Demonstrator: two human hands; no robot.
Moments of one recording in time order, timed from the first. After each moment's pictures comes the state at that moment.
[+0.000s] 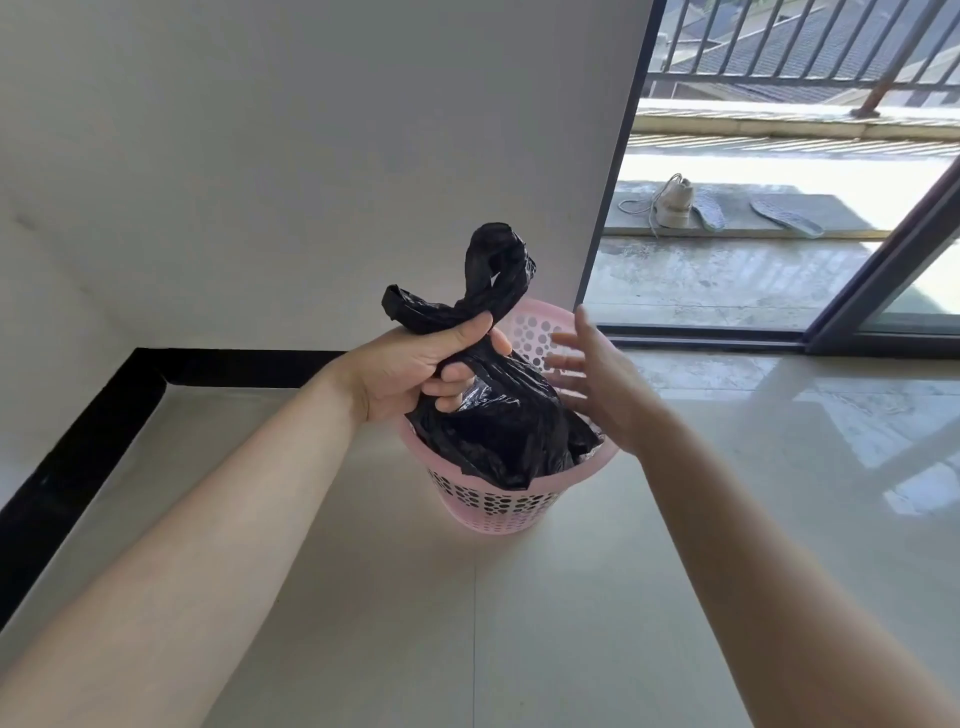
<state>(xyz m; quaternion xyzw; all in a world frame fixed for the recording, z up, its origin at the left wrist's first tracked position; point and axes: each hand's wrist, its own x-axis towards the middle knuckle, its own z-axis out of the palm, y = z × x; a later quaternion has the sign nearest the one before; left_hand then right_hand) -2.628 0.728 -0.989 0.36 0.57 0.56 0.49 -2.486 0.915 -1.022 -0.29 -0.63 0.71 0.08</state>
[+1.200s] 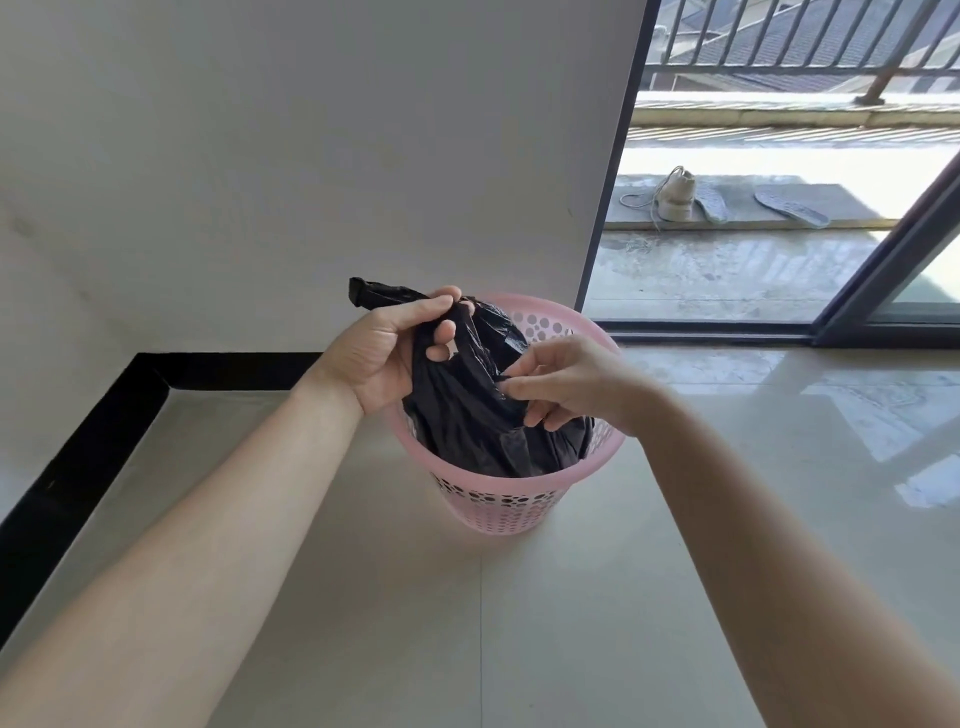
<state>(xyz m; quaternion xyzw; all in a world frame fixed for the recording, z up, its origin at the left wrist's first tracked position) -2.643 0.730 -0.994 0.15 0.44 0.76 0.46 -2.491 0.893 -0.997 -0.18 -0.80 0.57 -0.03</state>
